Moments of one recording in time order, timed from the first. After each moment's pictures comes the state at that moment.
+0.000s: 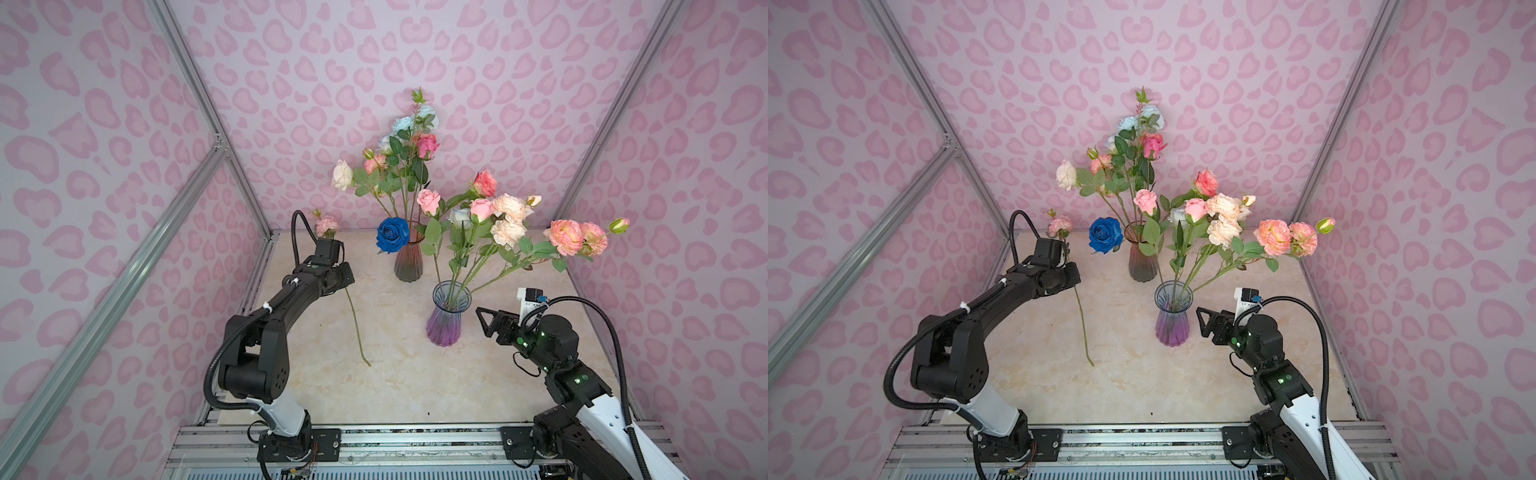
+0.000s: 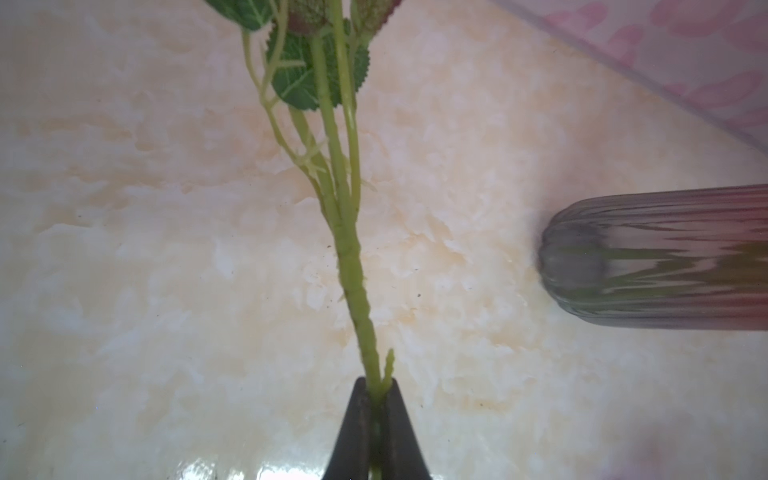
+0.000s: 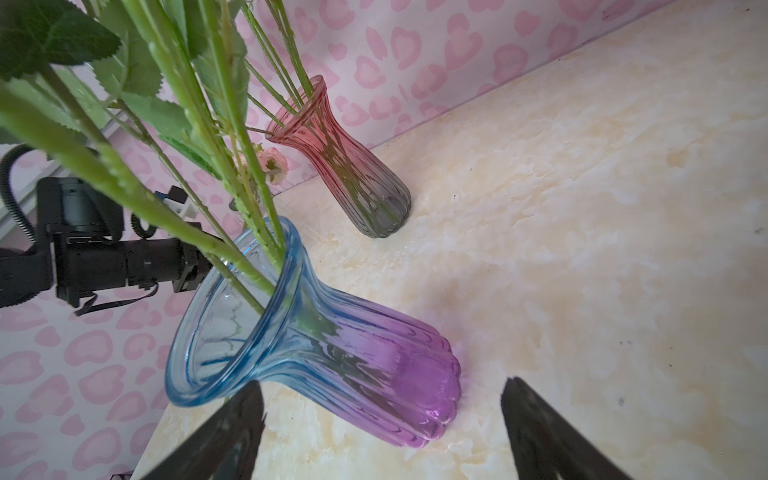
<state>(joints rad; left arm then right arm) -0.22 1.60 1.20 -0.46 -0.02 -0.49 0.35 0.62 0.43 -0.14 -0.16 0.61</state>
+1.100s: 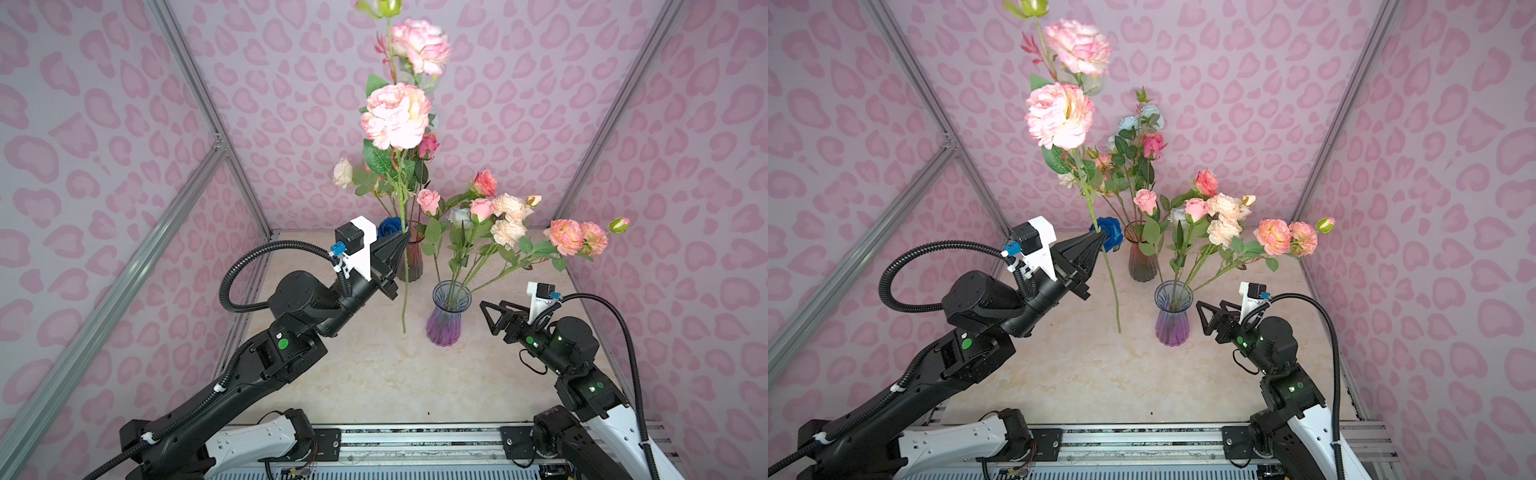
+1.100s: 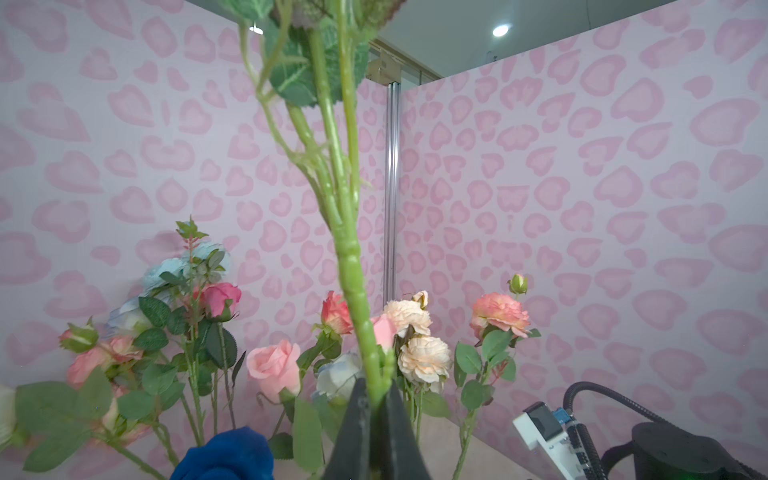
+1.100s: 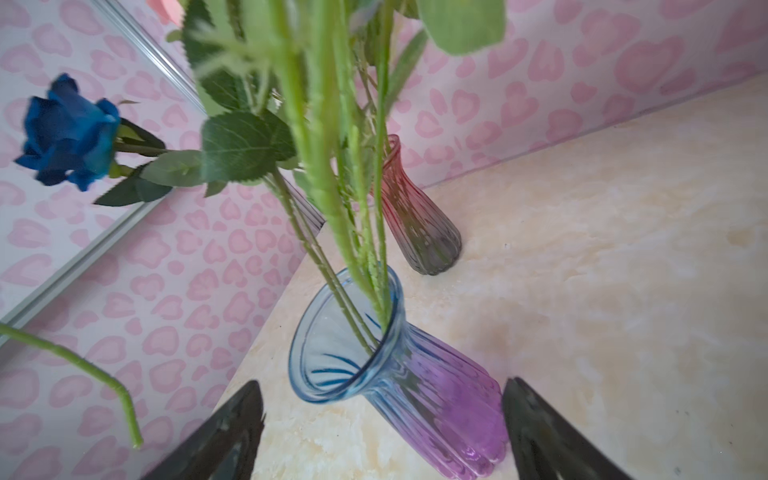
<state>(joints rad) -0.97 1.05 1.28 0.12 -0.12 0.03 0.37 0.52 0.53 -0.15 -0.24 0.59</state>
